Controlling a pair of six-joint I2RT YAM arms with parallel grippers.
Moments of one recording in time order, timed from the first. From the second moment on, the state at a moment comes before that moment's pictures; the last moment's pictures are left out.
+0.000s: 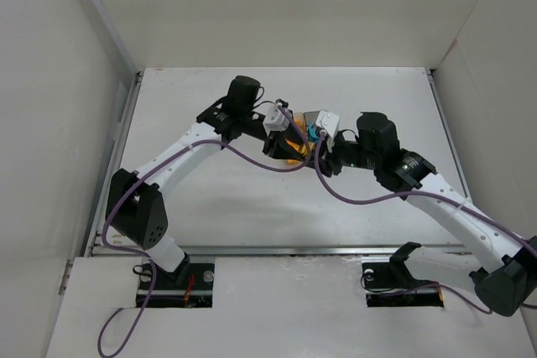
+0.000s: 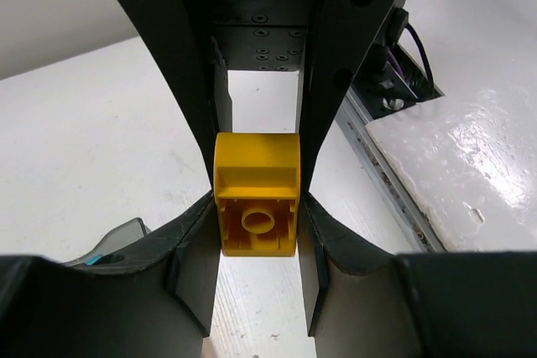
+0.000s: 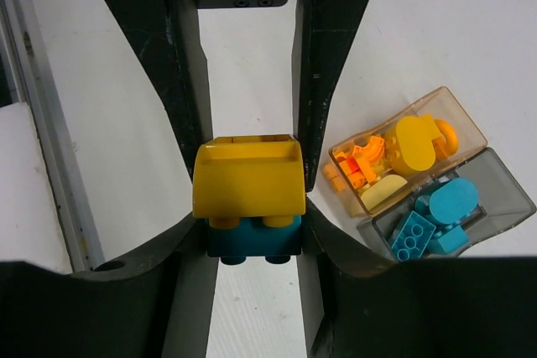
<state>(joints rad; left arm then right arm) -0.58 1.59 1.37 -0.37 1.32 0.68 0.63 1.09 1.01 -0.34 -0.45 -0.31</state>
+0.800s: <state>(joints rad) -0.47 1.56 1.25 0.00 0.86 0.27 0.40 1.35 0.95 -0.21 -0.15 -0.06</state>
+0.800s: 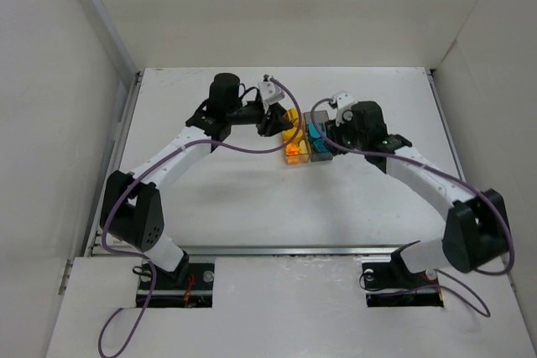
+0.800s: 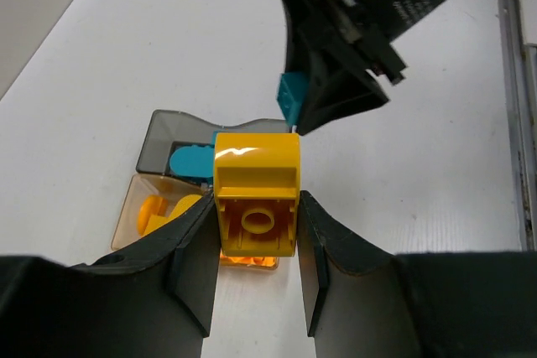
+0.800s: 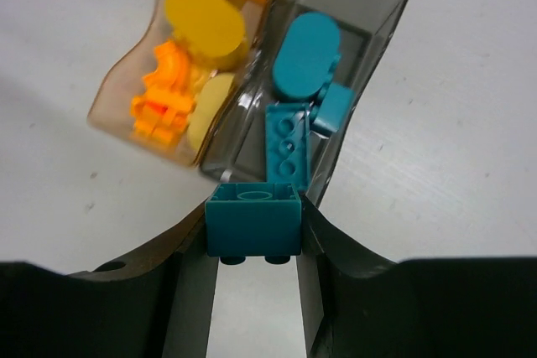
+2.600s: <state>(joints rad) -0.54 2.00 1.44 -0.03 0.45 0.08 0.32 1.55 1.27 -0.31 -0.03 -0.01</state>
